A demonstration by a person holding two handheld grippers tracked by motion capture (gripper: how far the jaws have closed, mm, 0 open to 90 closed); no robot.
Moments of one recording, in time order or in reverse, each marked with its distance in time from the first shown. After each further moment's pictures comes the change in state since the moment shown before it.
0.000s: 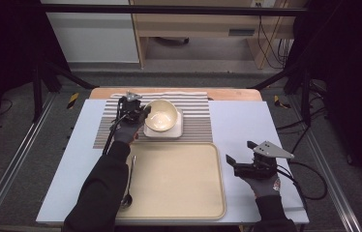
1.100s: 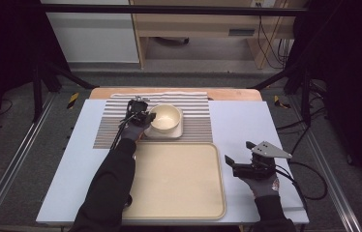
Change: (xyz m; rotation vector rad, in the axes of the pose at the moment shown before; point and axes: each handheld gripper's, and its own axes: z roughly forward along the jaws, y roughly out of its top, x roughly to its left) left arm 0.012 -0.021 0.063 0.174 -0.008 -0.008; right arm 0.001 -0.002 0.004 0.015 0.001 -0.008
